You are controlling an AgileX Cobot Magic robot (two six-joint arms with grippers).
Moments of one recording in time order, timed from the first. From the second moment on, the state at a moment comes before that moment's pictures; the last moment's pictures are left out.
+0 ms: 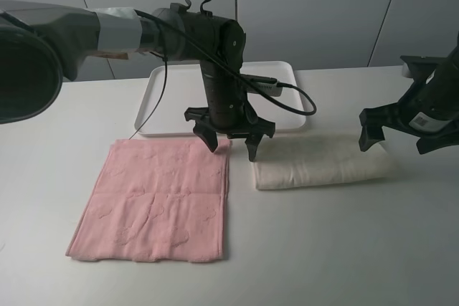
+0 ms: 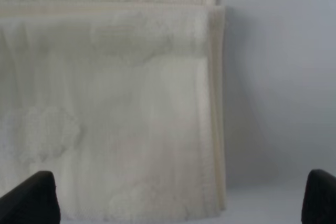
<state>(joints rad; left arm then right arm) -0.70 2.43 -1.94 -0.06 1.11 -0.29 0.06 1.68 -0.83 0.04 0.60 0.11</state>
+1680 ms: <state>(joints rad) -0.73 2.45 -1.98 0.02 1.08 -0.28 0.06 1.75 -0.83 0.04 0.57 0.11</state>
